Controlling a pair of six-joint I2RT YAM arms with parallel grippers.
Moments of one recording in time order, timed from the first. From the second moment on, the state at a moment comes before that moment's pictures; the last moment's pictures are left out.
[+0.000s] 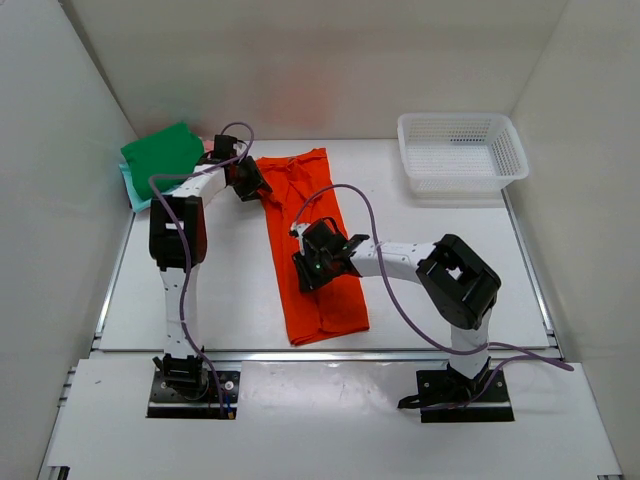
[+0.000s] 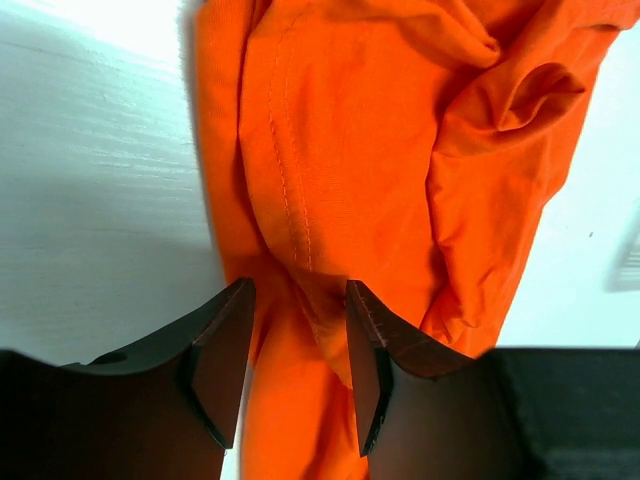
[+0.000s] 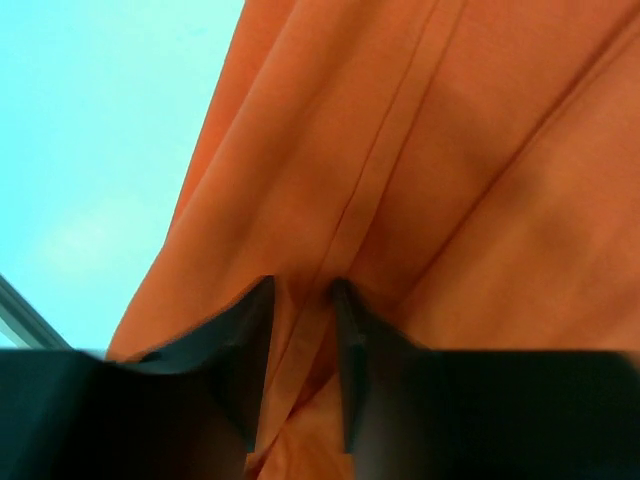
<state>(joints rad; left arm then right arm) -0.10 2.32 1.84 -0.45 0.30 -0.60 0.87 1.89 1.17 -0.22 -0.22 0.31</state>
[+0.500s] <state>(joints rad) -0.08 2.30 1.83 -0.43 0.32 -0.60 0.86 1.87 1.17 -0.22 -0.22 0.35</state>
